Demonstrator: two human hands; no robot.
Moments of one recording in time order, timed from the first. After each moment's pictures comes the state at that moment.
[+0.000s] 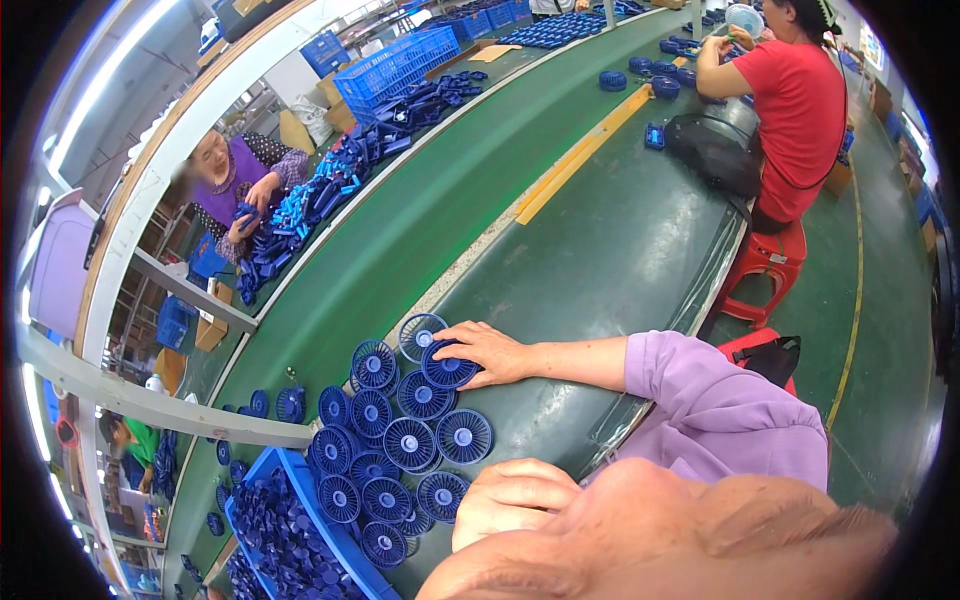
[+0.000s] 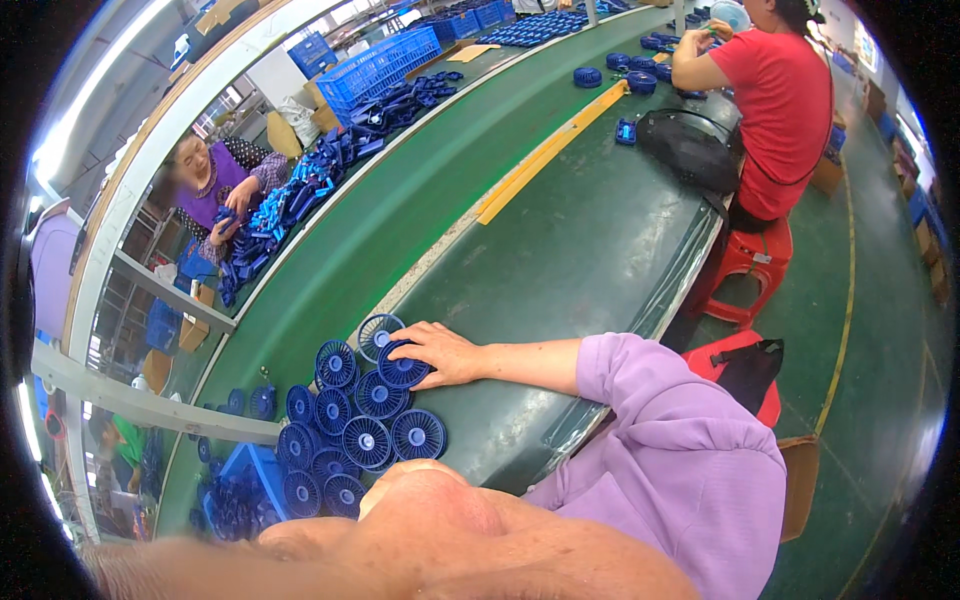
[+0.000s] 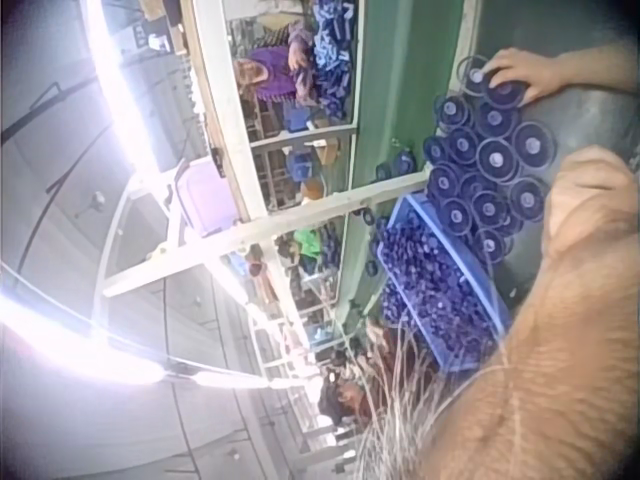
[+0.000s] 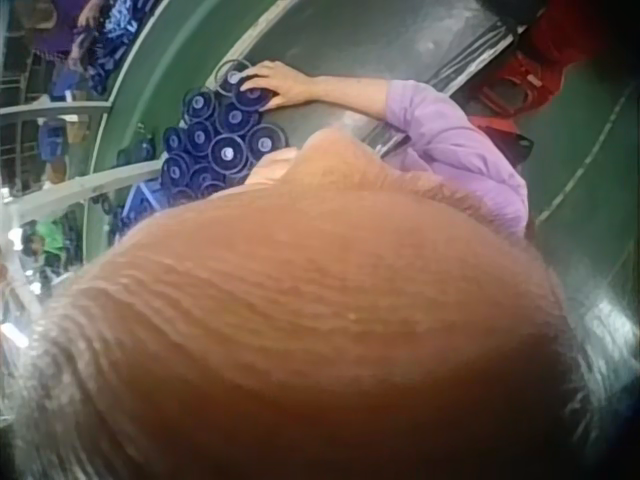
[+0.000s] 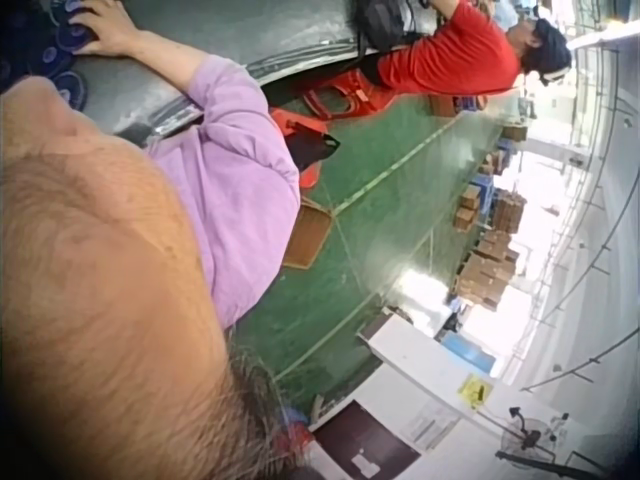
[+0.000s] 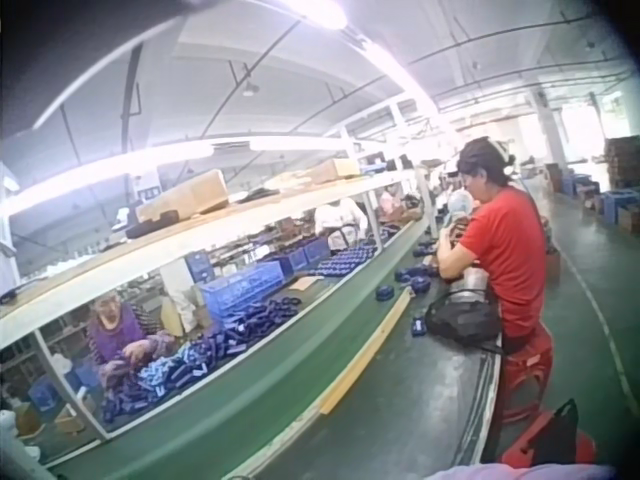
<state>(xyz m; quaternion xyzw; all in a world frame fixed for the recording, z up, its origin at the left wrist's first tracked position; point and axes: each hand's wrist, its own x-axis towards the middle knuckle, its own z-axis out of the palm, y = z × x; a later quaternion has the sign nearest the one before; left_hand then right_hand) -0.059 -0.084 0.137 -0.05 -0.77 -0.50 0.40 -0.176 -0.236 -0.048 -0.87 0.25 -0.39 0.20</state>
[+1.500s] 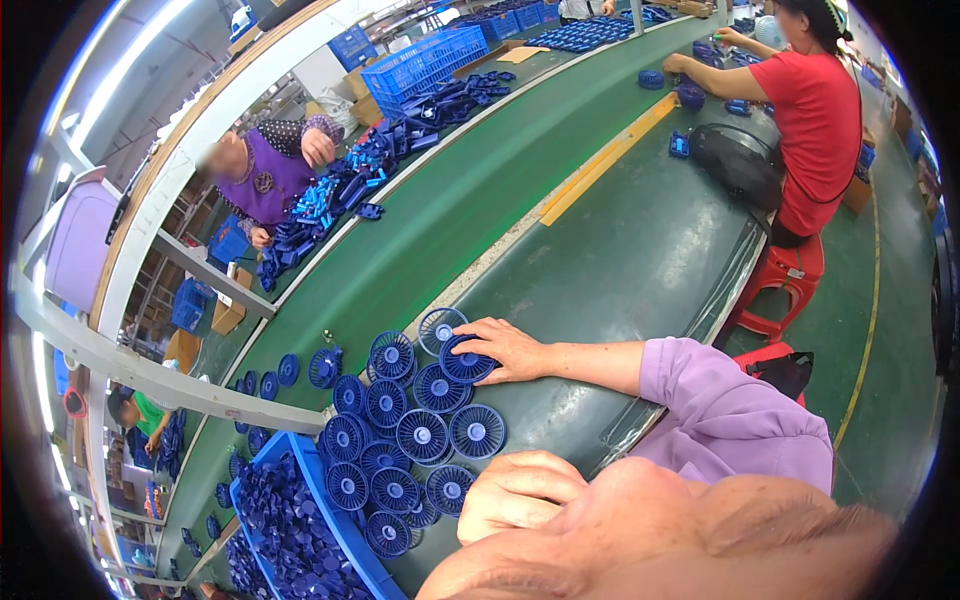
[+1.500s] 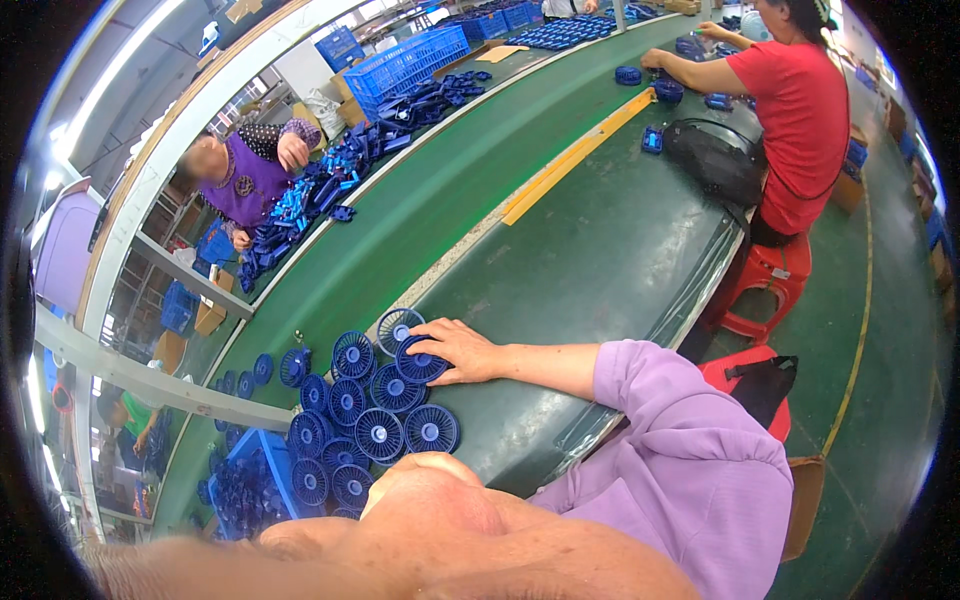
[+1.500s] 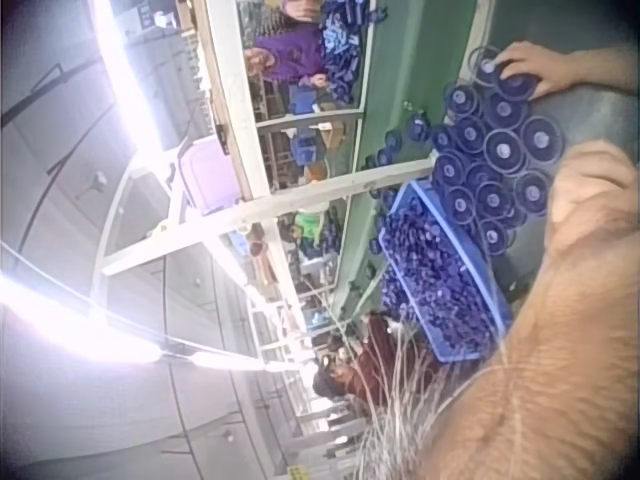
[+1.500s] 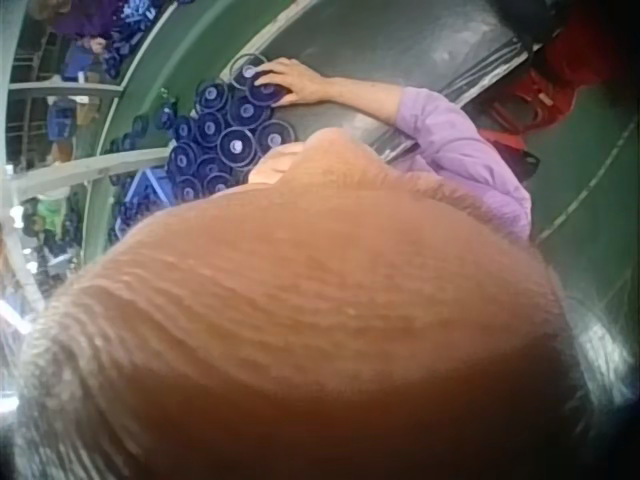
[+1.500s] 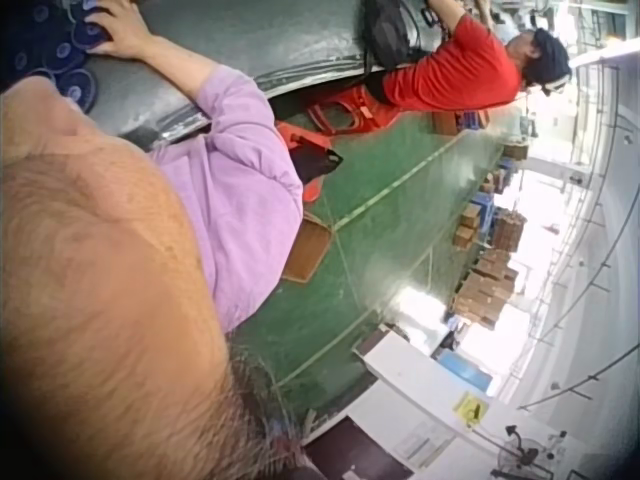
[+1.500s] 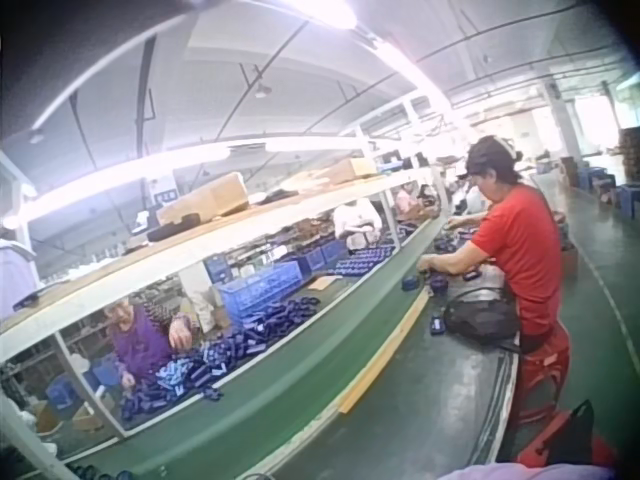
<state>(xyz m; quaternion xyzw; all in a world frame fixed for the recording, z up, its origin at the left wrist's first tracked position) -0.046 -0.080 0.140 -0.10 -0.77 -0.44 0.44 -0.175 -0.234 -0.044 -0.87 0.24 -0.39 0.19</state>
